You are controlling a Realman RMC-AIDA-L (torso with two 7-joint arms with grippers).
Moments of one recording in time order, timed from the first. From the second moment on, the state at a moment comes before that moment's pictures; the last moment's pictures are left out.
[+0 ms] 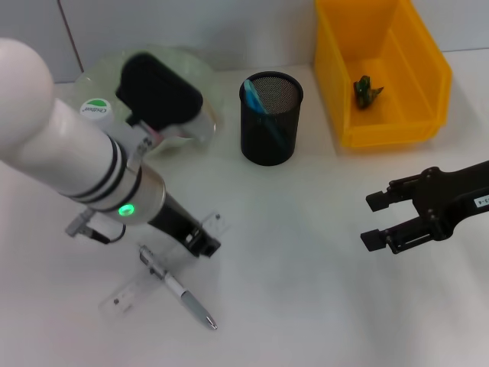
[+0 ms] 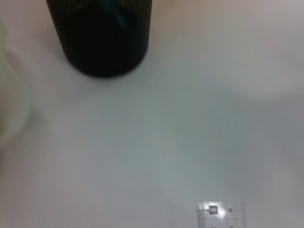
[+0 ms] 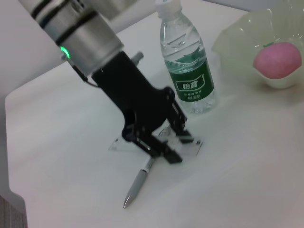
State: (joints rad) left arm -0.70 -2.08 1.75 1.18 2.48 1.27 -2.69; right arm 0.53 1.98 -0.81 -0.97 -2.20 -1.79 1.77
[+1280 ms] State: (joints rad) left arm -0.37 -2.08 1.30 0.80 0.95 1.52 -1.51; right arm 0.54 1.99 -0.80 -0.96 -2.20 -1.79 1.69
